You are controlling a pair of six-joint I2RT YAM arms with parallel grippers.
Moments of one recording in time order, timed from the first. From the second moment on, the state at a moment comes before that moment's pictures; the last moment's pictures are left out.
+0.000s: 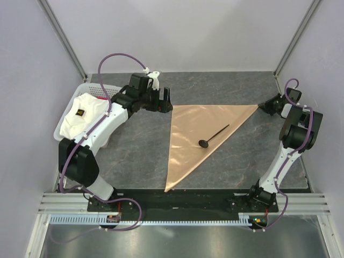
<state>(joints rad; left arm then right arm) -0.44 1.58 1.40 -0.50 0.21 -0.22 -0.43 2.16 1.37 0.02 -0.36 0.70</state>
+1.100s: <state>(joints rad) -0.44 1.61 1.40 -0.50 0.24 -0.22 -0.36 1.96 1.23 0.28 -0.44 0.64</state>
